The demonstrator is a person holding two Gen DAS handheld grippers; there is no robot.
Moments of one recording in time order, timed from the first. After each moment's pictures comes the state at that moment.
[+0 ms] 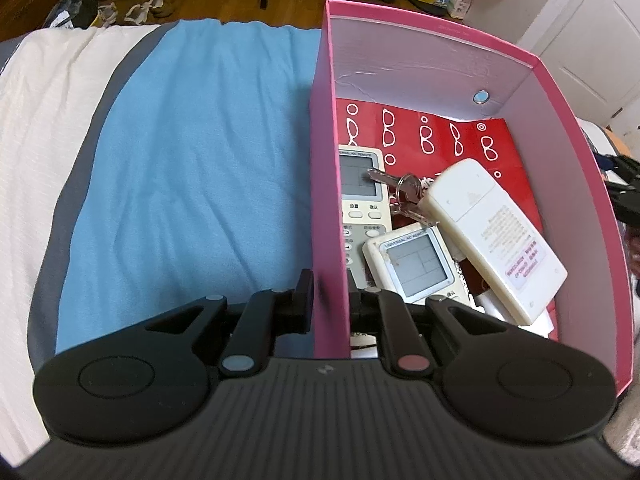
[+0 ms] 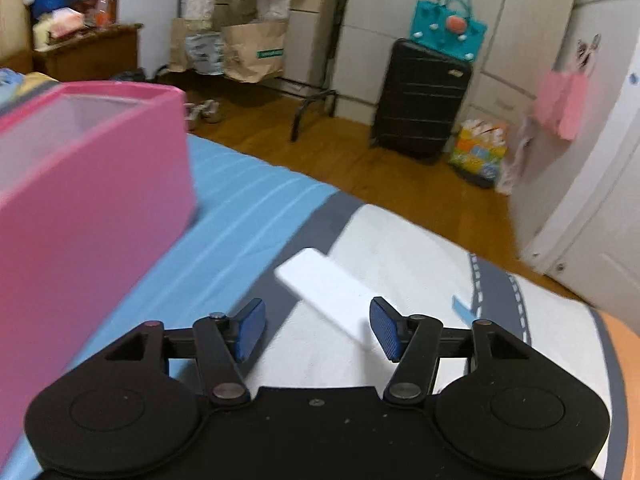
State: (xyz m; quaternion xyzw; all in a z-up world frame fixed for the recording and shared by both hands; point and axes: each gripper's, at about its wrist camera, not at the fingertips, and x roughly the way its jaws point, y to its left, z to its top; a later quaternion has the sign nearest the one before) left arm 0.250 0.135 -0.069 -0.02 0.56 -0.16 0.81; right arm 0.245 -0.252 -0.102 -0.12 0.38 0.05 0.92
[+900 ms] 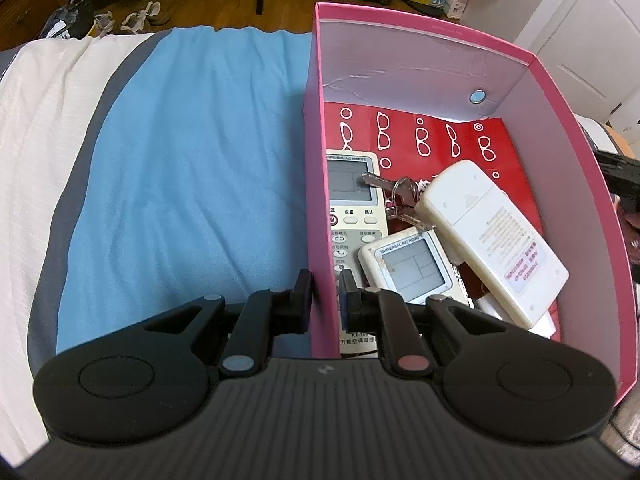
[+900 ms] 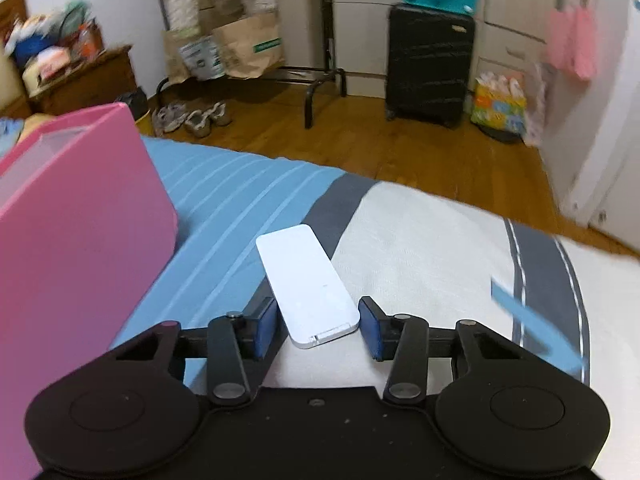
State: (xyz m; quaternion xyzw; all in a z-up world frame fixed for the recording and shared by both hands) left arm 0.249 0.129 -0.068 -0.01 0.55 -0.16 0.82; right arm 0.262 -0.278 -0.111 -0.01 0.41 0.08 0.91
